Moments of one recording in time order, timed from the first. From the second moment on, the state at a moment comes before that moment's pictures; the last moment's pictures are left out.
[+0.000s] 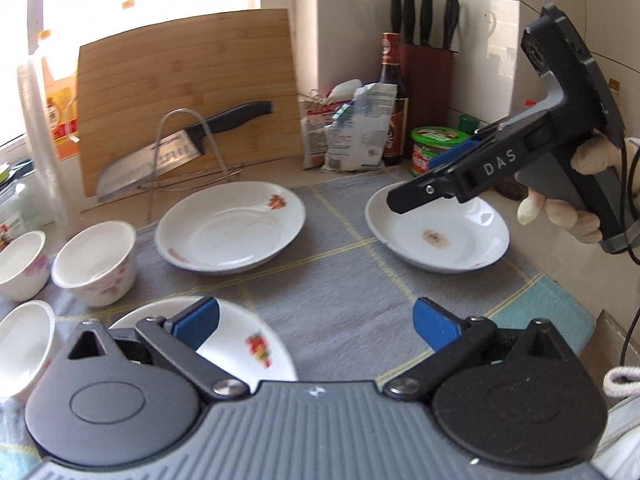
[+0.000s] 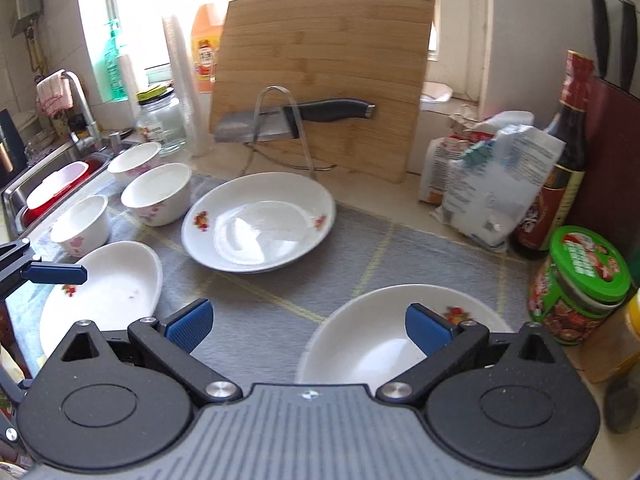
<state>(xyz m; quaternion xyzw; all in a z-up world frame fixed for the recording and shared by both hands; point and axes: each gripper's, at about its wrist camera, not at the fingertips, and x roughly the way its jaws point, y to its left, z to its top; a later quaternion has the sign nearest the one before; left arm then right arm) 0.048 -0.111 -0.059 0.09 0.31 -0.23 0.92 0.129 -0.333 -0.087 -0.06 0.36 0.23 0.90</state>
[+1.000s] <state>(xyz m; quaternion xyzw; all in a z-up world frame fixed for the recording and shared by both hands) 0.028 0.053 -0.120 0.11 0.38 -0.27 0.88 0.102 -0.175 -0.142 -0.02 0.48 0.17 0.86</state>
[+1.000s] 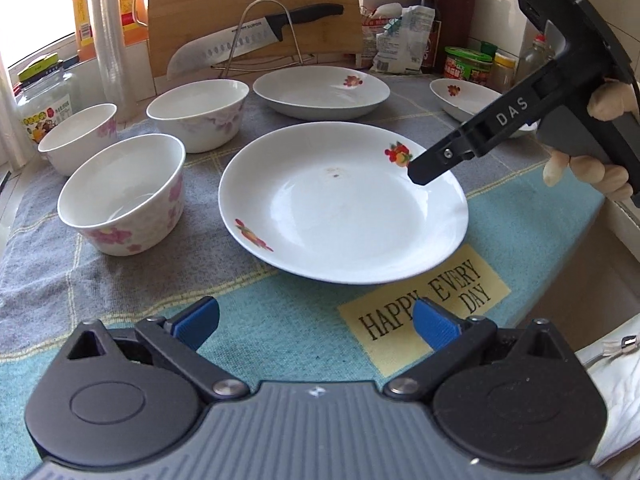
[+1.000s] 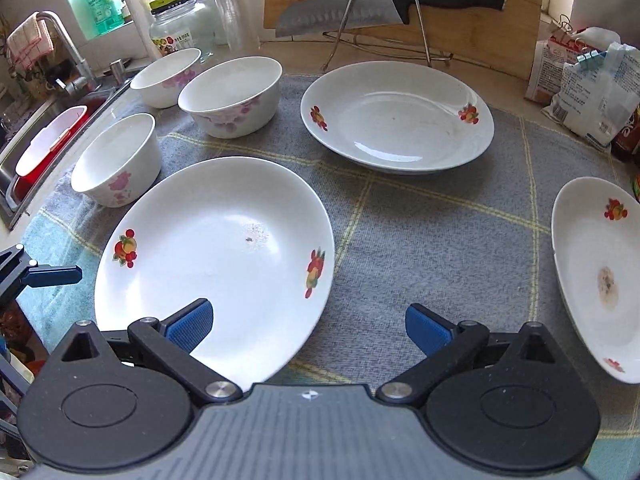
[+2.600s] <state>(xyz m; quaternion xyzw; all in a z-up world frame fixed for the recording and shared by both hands) 0.045 0.035 -0.145 0.12 0.32 -0.31 0.89 0.159 -0.153 -0.162 -0.04 0.49 0.34 0.80</state>
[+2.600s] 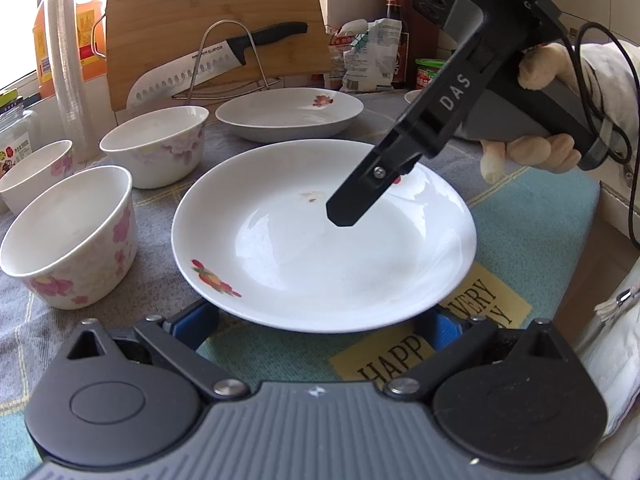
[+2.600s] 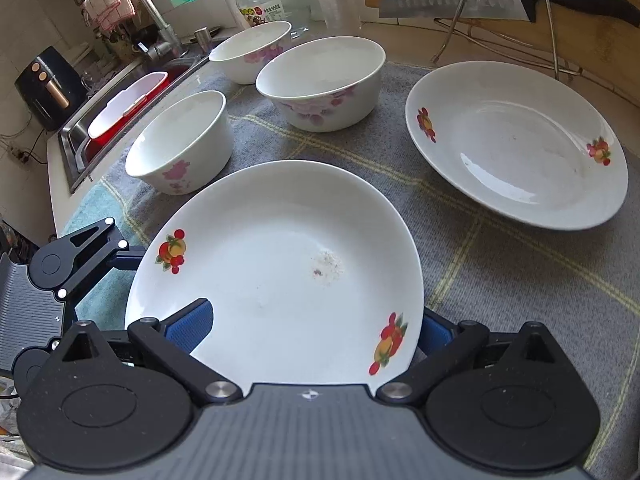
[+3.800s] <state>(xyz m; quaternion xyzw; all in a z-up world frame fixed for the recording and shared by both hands) 0.050 0.035 -0.146 0.13 0.32 -0.33 0.88 0.188 -0.151 -0.160 -0.02 0.51 0.38 0.77</state>
